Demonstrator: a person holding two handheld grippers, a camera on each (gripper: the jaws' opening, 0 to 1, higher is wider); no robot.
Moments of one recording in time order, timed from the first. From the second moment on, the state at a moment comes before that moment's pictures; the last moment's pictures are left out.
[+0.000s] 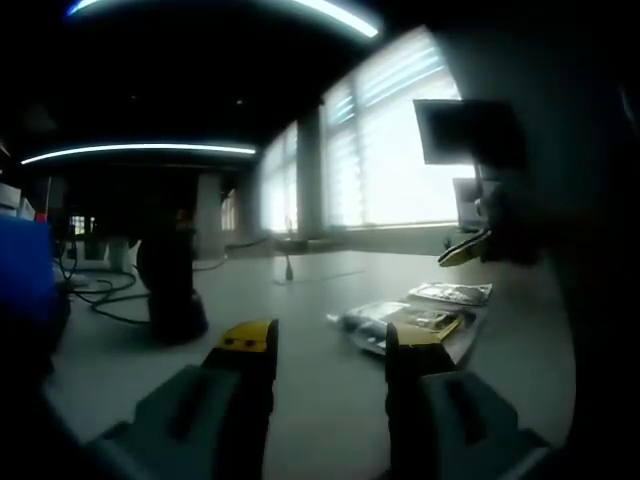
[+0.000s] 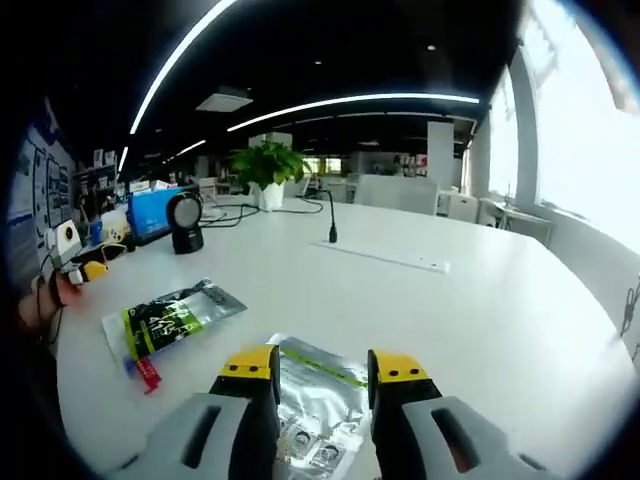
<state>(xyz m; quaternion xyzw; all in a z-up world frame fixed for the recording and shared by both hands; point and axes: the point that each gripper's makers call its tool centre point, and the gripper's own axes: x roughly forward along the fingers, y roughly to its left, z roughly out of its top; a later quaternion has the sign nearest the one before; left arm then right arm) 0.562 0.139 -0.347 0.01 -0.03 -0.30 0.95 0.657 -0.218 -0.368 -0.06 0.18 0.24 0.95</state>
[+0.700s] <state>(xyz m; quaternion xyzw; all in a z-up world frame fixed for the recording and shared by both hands) 0.563 0.138 -0.349 0.02 -0.03 -0.31 0.95 0.684 -0.234 -0.406 -0.13 0.25 0.25 0.93</state>
